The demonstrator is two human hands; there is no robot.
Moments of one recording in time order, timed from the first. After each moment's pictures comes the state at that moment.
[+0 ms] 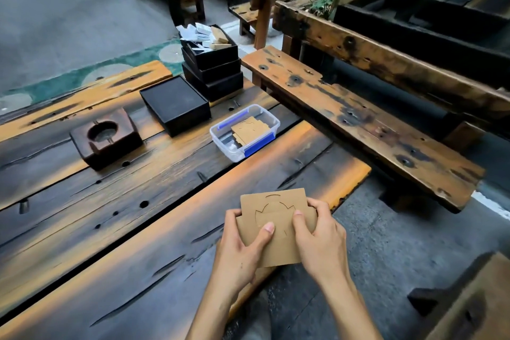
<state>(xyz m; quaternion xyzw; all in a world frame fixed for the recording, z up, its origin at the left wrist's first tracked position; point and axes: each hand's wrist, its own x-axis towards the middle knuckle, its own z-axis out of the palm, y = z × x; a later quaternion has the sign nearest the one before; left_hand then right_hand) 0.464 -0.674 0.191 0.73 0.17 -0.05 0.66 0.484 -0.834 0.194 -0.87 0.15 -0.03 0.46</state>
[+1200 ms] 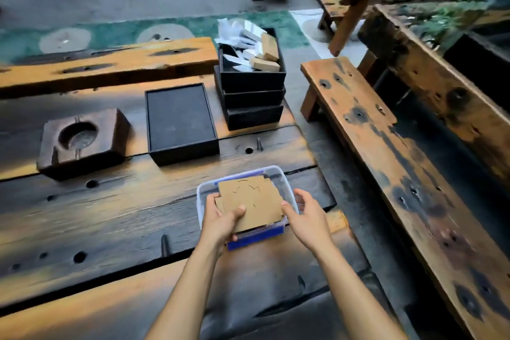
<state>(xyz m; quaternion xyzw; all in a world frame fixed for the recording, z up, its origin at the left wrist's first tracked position) 0.885 -0.668 0.073 0.55 0.44 0.00 0.71 0.966 -0.845 0.093 -0.88 0.01 0.22 0.41</state>
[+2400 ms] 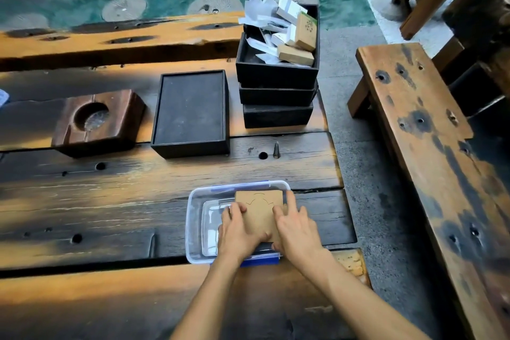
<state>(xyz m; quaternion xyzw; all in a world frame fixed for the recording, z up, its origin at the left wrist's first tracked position) 0.955 -0.701 -0.006 0.78 0.46 -0.11 0.41 1.055 -0.812 0.044 -0.88 -0.39 0.27 -0.05</state>
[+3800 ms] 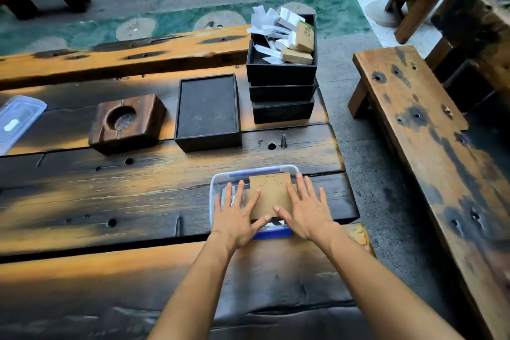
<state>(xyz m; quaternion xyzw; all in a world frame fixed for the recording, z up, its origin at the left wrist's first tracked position) 0.900 -0.680 0.028 0.94 0.23 -0.24 0.09 1.034 -0.838 0.029 -0.90 -0.36 0.25 0.00</state>
